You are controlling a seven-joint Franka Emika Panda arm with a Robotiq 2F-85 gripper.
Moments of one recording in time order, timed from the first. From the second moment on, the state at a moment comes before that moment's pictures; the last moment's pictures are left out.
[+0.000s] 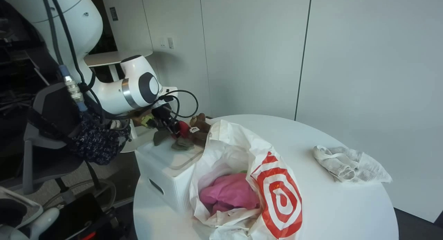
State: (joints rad) arm 0.24 0.26 0.17 -2.34 -0.53 2.84 0.80
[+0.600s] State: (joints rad) arm 0.18 -0.03 0.18 -2.38 -0.23 2.59 0.53
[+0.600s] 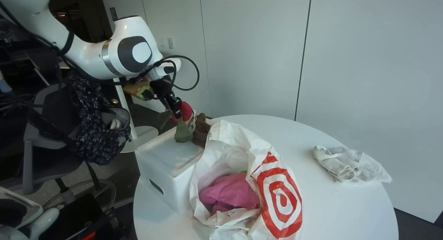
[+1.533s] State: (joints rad) arm -0.01 -0.32 0.17 -2.47 -0.37 2.07 0.53
